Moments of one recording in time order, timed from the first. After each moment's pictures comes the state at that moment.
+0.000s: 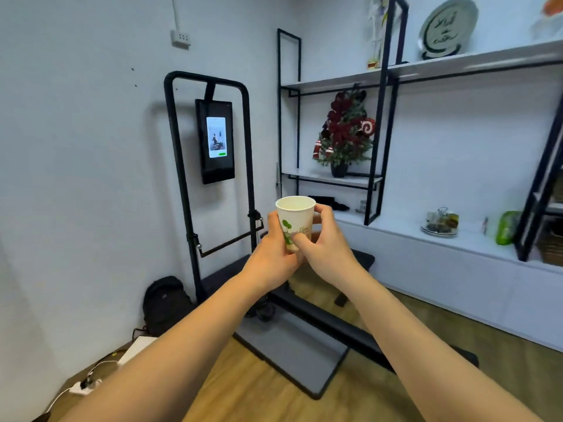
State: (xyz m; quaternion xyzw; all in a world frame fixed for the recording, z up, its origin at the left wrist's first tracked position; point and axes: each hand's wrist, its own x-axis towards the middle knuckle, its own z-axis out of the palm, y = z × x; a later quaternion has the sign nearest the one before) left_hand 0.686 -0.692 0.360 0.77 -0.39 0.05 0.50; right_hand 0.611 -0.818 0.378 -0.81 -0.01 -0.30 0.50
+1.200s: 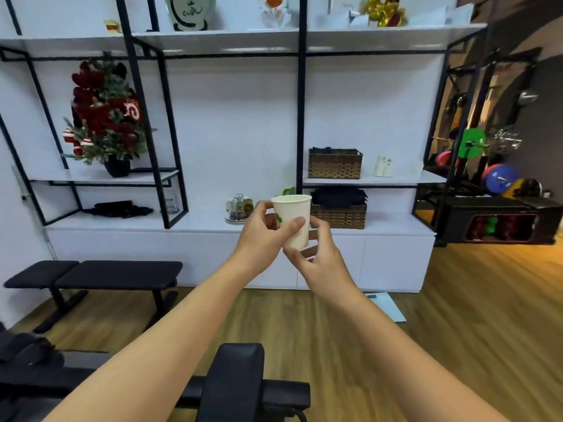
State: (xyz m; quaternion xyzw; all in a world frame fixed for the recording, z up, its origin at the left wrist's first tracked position) left_hand 0.462 -1.395 0.356 0.58 -0.49 -0.19 0.63; right_hand 0.329 -1.456 0.314 -0.77 0.26 -0.42 0.40
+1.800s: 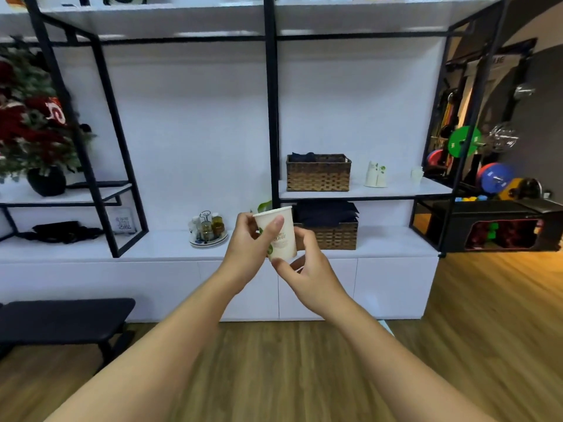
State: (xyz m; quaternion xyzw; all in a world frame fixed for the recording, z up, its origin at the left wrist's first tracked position) left_hand 0.539 -1.743 0.339 0.57 -0.44 -0.21 0.66; right_hand 0.399 -1.791 0.304 -0.77 0.26 -0.40 0.42
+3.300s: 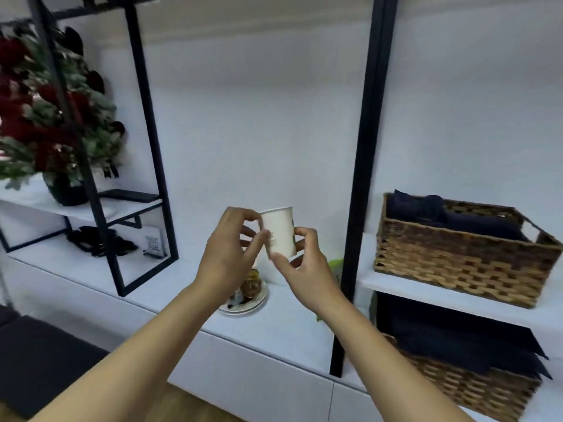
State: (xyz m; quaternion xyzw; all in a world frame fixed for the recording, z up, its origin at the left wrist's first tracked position) left_hand 0.971 -2.243 0.330 0.70 -0.46 0.18 0.52; right_hand 0.854 -2.364 0.305 -0.81 0.16 -0.34 0.45
